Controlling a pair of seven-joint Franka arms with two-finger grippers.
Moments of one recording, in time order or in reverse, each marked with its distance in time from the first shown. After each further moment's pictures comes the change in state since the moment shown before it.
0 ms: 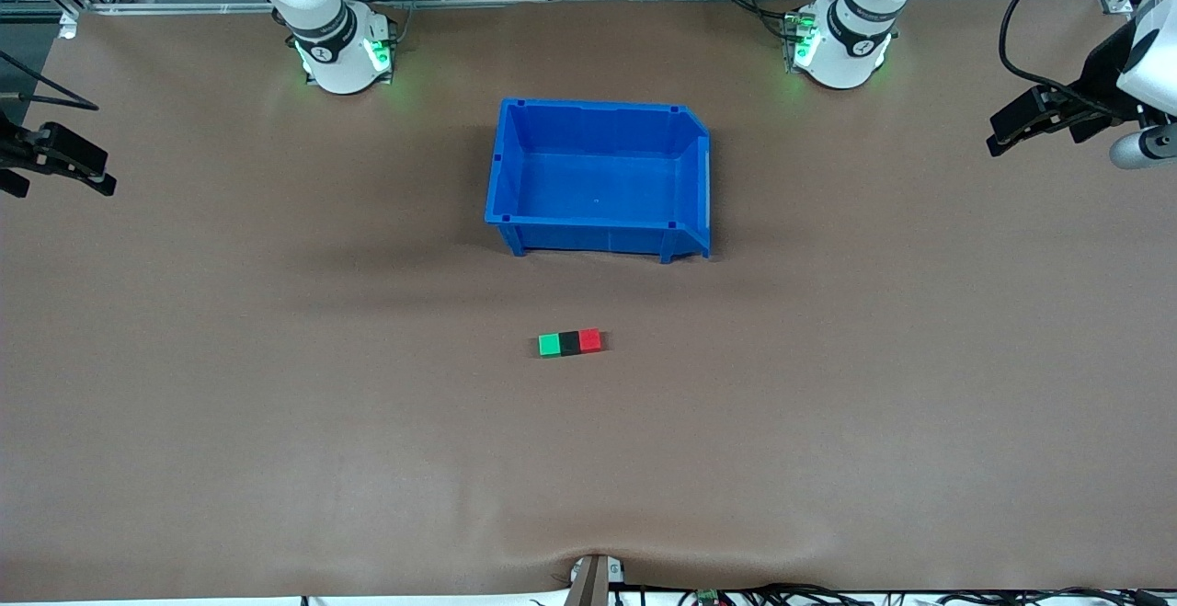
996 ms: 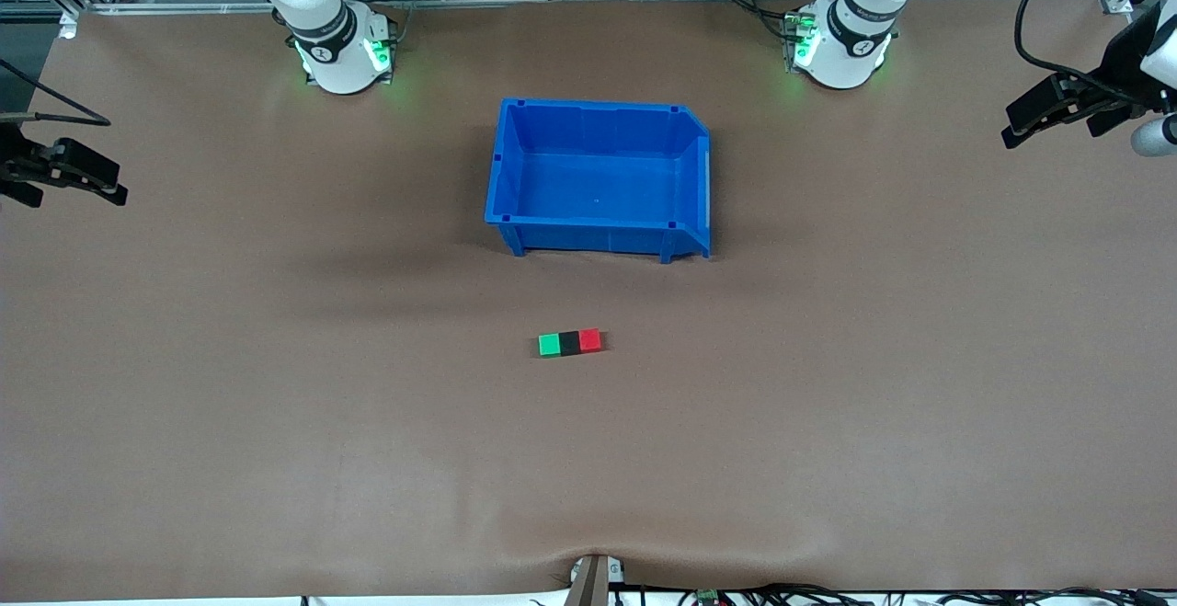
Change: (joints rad) left arm 0.008 -0.003 0.008 0.027 0.001 -0.016 0.039; right arm 0.000 0.032 -0.002 0.000 -0.001 -0.001 0.000
